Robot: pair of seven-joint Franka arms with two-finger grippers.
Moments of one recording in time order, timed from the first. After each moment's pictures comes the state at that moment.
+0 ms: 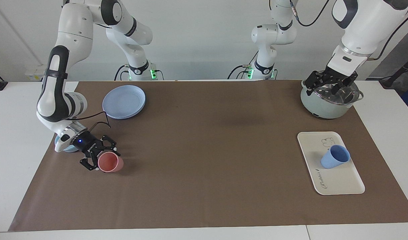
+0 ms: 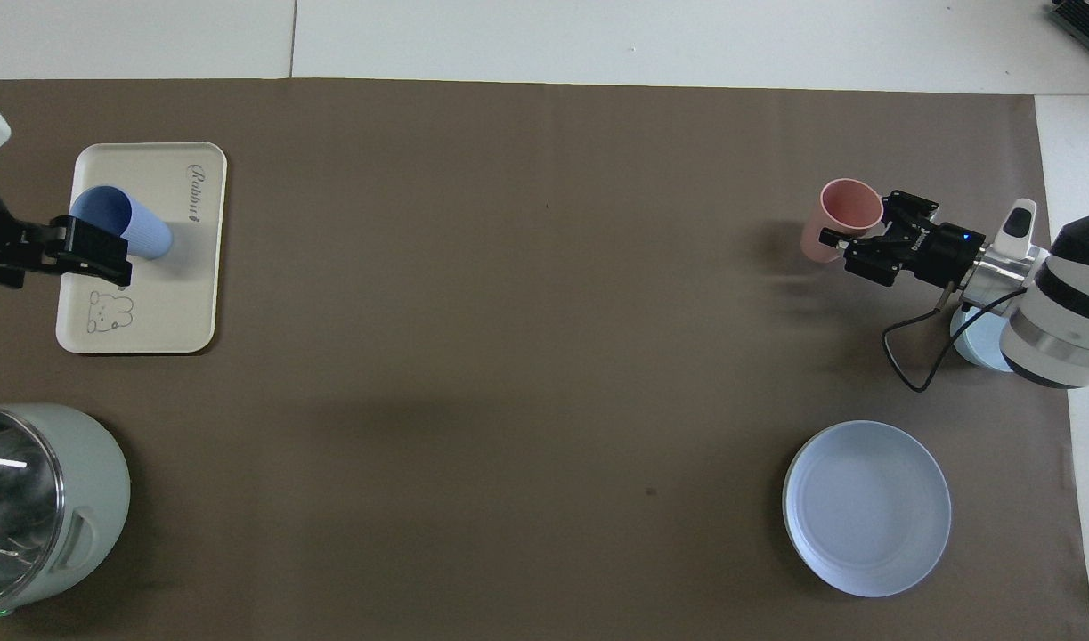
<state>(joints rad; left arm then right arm) -0.08 0.03 0.00 -1.53 0.01 1.50 -0.04 -0.16 0.45 -0.10 -1.91 1.51 2.09 -1.97</state>
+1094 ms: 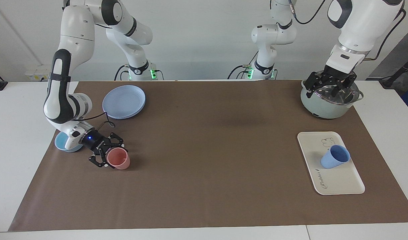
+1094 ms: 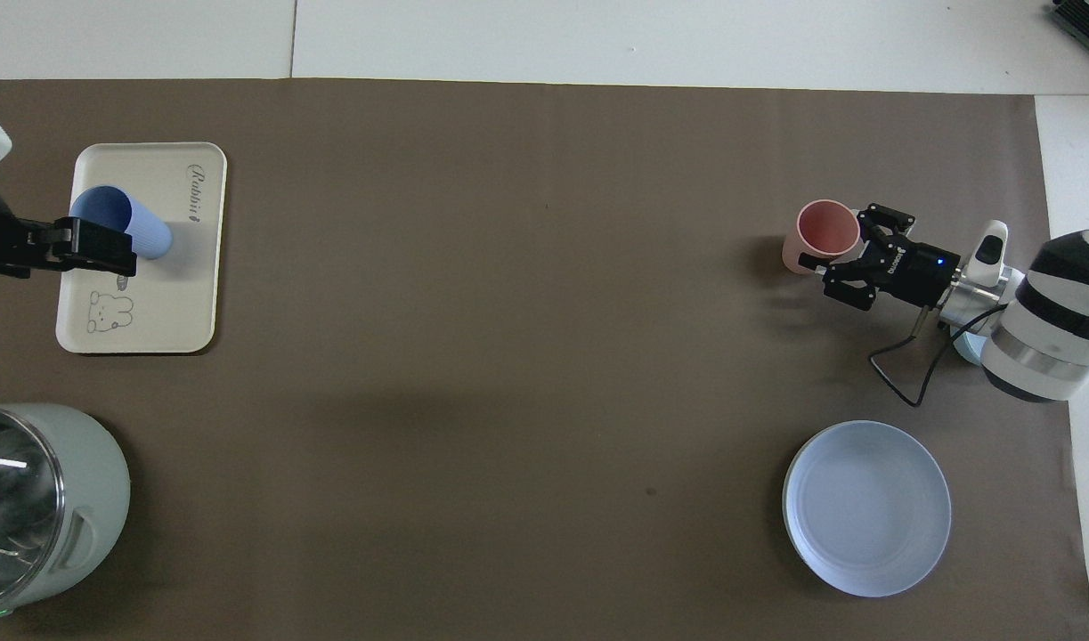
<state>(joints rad) -0.08 0.00 -0.01 -1.57 0.01 1.64 -0.04 -0.16 0.45 -0.10 -1.98 1.57 2.02 -2.20</state>
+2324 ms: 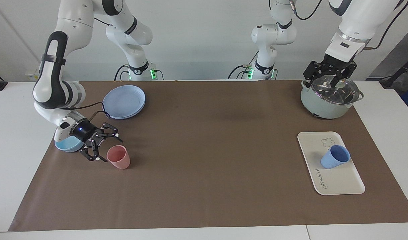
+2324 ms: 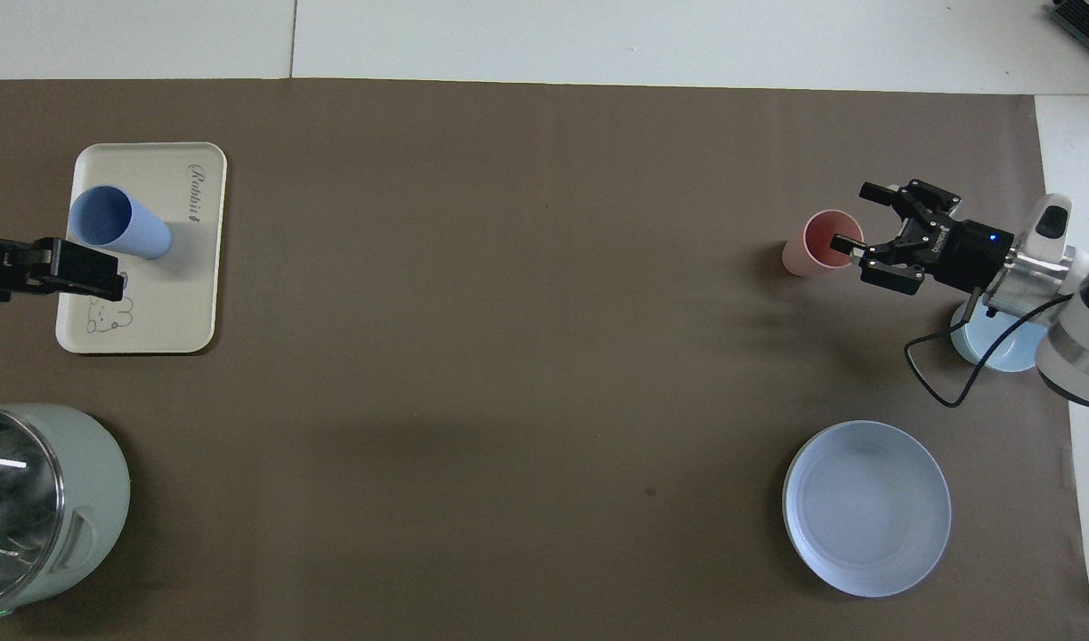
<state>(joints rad) -0.07 -0.02 -0.02 -1.55 0.01 1.53 -0.04 -0.14 0.27 -0.10 -1.99 1.47 2.03 -1.87</state>
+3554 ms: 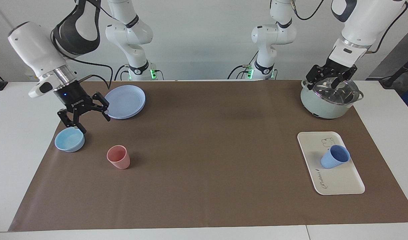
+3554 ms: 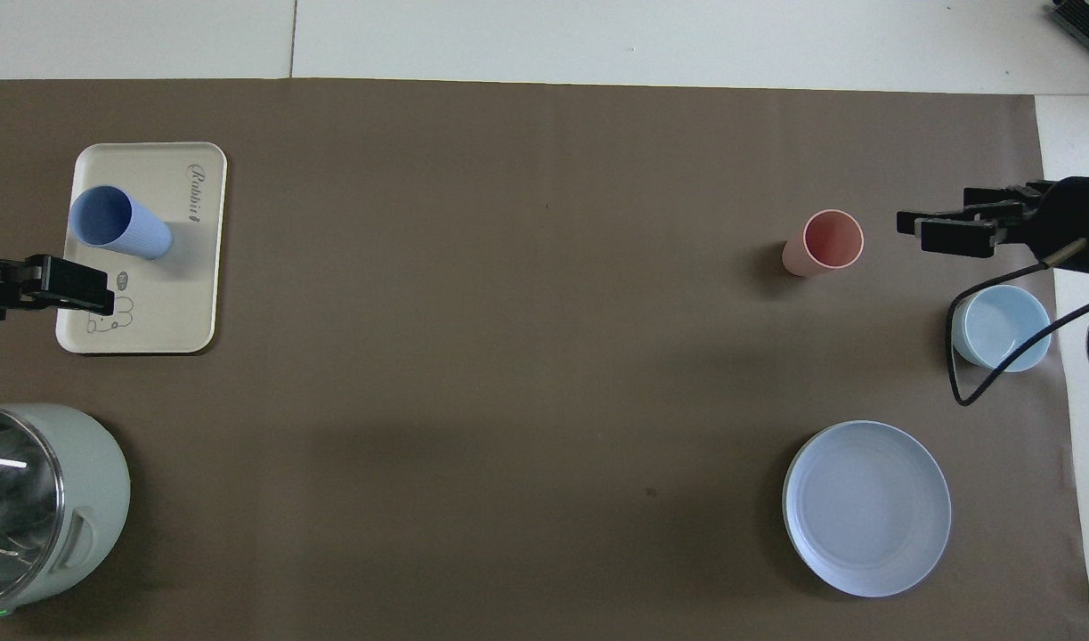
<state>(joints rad) -0.05 -0.06 -0.01 -1.63 0.00 1.56 -0.03 -0.03 -0.04 -0.05 -1.92 0.44 2.22 -0.56</state>
